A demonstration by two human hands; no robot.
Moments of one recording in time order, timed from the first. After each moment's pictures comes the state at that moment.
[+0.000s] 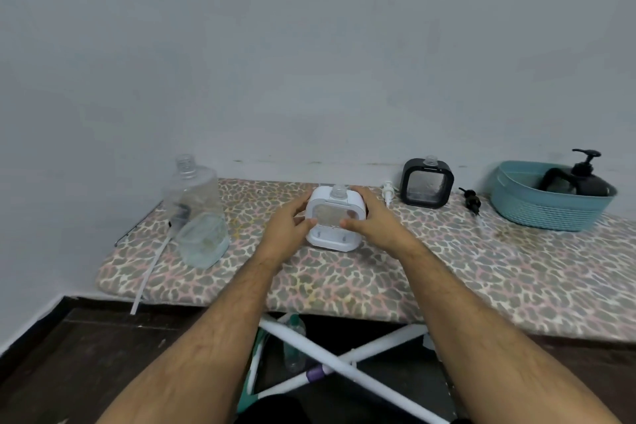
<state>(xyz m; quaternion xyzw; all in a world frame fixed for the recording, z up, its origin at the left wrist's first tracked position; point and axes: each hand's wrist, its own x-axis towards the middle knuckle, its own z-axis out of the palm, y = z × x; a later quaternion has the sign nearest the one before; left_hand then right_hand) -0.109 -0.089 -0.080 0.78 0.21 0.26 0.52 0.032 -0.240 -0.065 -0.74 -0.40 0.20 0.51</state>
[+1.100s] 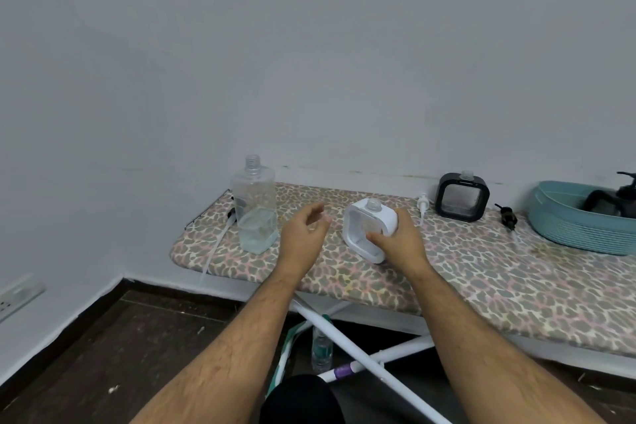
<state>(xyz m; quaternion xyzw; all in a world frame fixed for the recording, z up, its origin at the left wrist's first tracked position) -0.183 -0.124 -0.059 0.75 0.28 0.41 0.44 -0.021 -0.240 -0.081 -0.80 -0.32 0.07 0.51</state>
